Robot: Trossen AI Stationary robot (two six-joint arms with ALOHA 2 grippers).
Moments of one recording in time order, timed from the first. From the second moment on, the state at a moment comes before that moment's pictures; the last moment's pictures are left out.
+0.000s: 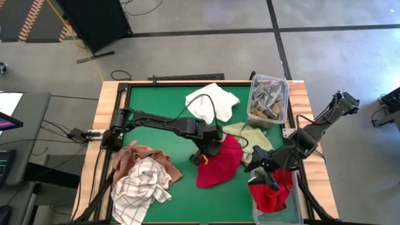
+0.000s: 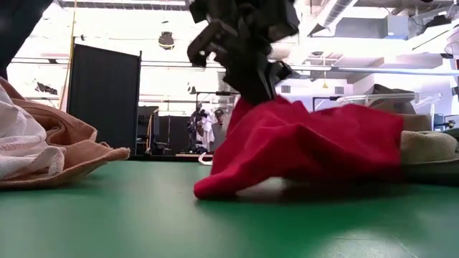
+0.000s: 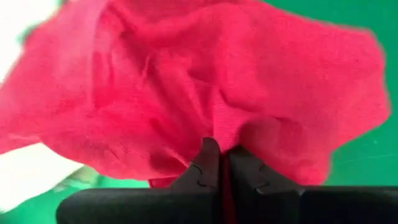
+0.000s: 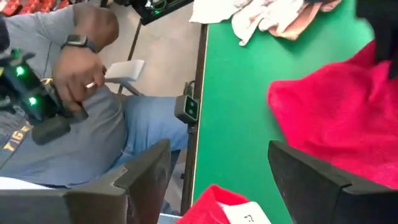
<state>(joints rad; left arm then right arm) -0.04 2.07 1.73 -0.71 0.21 0.58 0.65 1.08 0.95 -0.43 0.13 0.72</state>
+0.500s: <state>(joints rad) 0.00 1.77 1.37 -0.36 0.30 0.55 0.43 1.18 0.95 -0.45 0.13 0.52</state>
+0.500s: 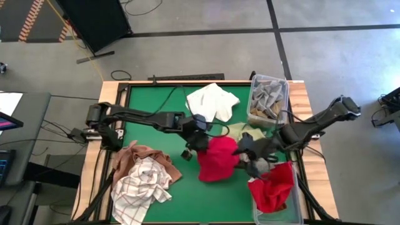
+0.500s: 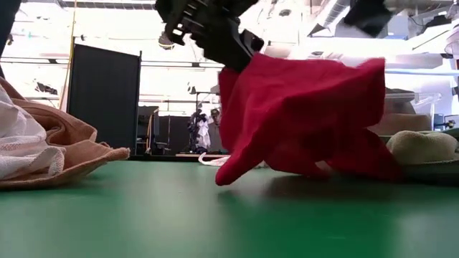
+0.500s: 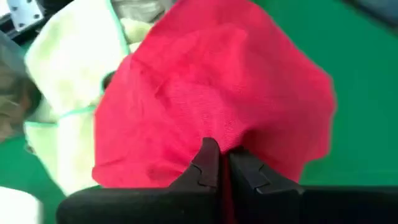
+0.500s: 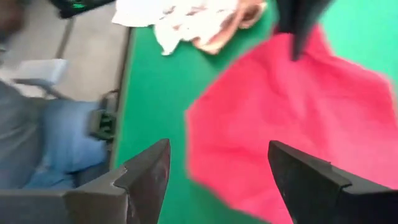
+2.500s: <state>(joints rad) 0.09 1.89 0.98 0.26 0.33 0.18 0.07 1.79 0.95 -0.16 -0.05 0.35</state>
